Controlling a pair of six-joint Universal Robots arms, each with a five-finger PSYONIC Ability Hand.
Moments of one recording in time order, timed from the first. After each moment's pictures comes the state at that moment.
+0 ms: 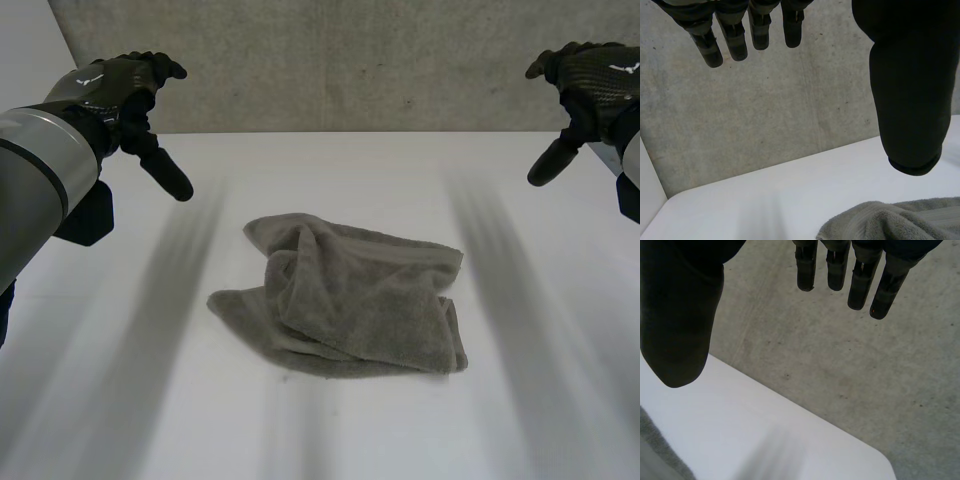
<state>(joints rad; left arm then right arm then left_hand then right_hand) 4.27 -1.74 -1.18 2.81 -1.71 3.06 1.81 -1.43 1.29 0.19 1.51 2.97 0.18 0.17 0.17 0.17 0.03 0.23 0.26 0.24 0.26 0.06</state>
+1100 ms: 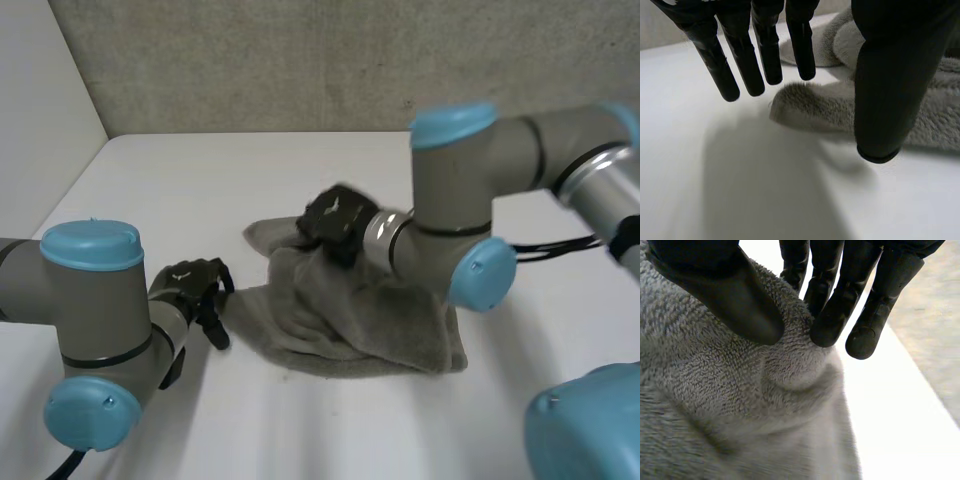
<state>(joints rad) 4.25 -2.07 -1.62 3.22 -1.69 3.06 2.19 -0.56 0.44 0.53 1.27 2.50 0.54 0.54 0.54 0.54 0.36 1.30 1.31 1.33 1.34 1.15</state>
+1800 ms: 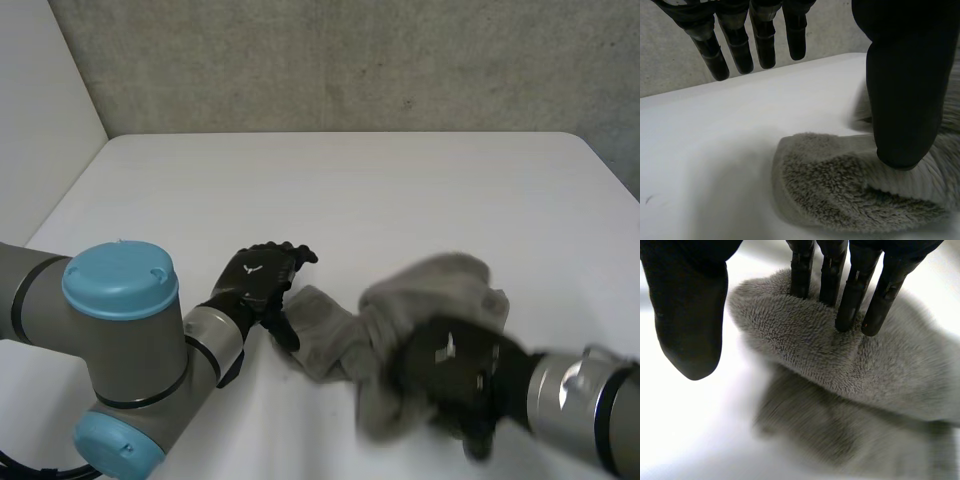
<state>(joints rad) 4.10 -2.03 -1.65 3.37 -1.52 3.06 2.01 -1.48 1.66 0.58 1.19 2.38 0.30 0.36 0.30 0.30 0.12 0.44 0.46 0.48 0.45 0.23</state>
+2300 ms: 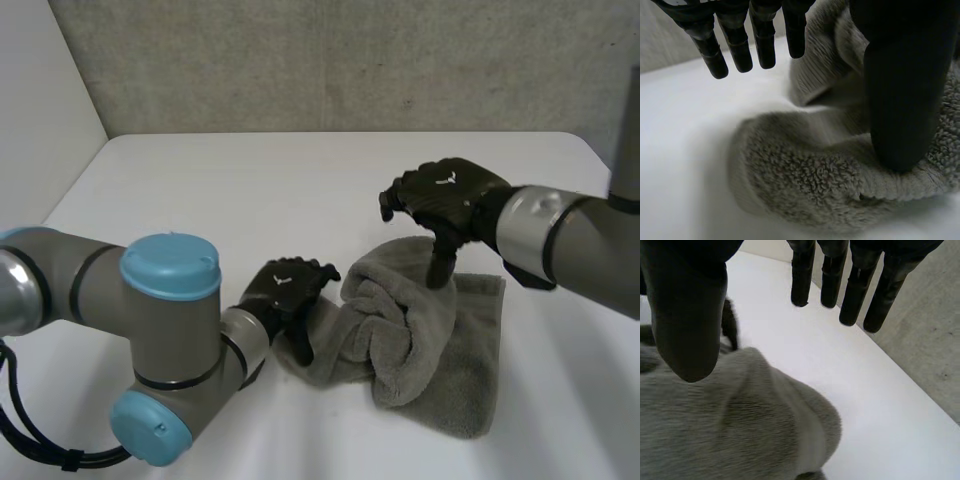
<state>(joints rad) 4.05 -2.17 -1.49 3.24 -1.50 3.14 2.00 -1.19 1.14 0.49 1.26 2.67 0.29 0.36 0.28 0.28 0.10 0.40 0.42 0.40 0.40 0.19</state>
